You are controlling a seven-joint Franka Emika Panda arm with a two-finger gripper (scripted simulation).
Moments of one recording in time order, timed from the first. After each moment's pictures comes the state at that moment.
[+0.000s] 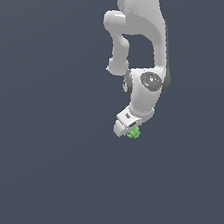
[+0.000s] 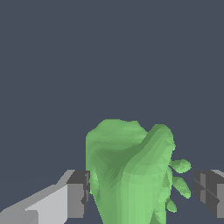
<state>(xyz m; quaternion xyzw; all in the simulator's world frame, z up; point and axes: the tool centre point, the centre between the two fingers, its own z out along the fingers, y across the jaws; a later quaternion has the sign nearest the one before) -0.029 0.104 0.083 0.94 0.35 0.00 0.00</state>
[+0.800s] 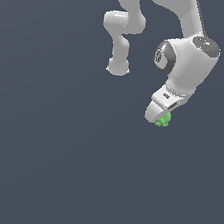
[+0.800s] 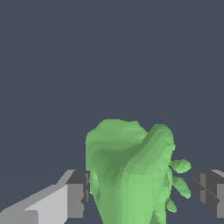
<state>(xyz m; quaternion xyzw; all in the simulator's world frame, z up) -0.040 0.203 0.195 0.94 0.35 0.00 0.00</state>
